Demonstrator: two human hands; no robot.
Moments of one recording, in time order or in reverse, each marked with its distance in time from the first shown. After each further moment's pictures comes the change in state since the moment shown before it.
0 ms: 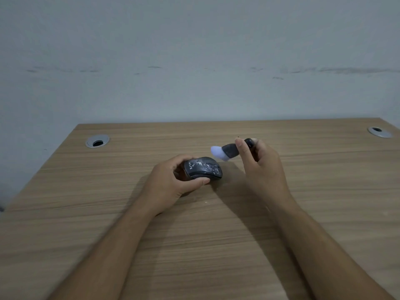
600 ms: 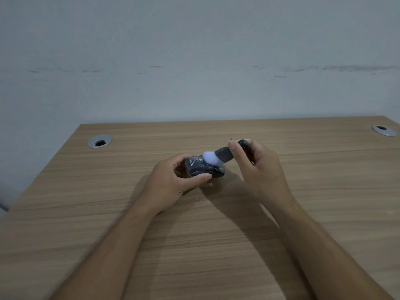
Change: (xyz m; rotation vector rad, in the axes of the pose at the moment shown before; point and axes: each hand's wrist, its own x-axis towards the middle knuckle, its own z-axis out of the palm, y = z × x) left_hand -0.001 0.004 -0.004 -0.056 0.002 -0.035; right_hand -0.012 -0.015 0.004 0.021 -0.073 -0.062
